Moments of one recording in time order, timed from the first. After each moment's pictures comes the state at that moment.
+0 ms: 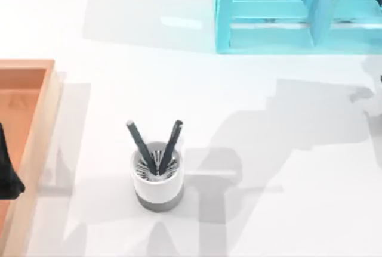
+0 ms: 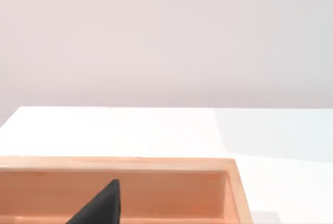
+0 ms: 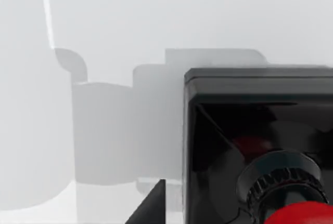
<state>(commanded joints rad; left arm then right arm) 0.00 0.00 0.00 0.00 0.00 0.00 -0.11 2.11 1.56 -1.02 0.00 -0.10</state>
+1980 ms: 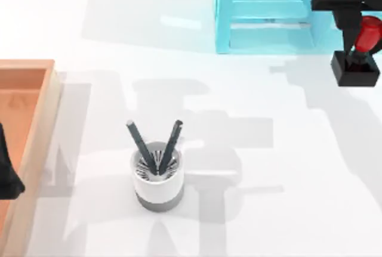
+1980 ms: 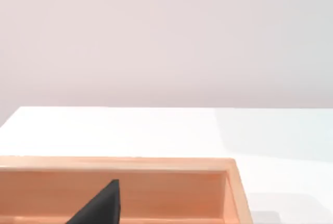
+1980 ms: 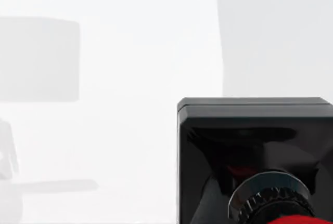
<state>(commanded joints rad) 0.00 0.00 0.00 0.00 0.00 0.00 0.23 2.15 2.18 -1.60 0.00 0.24</state>
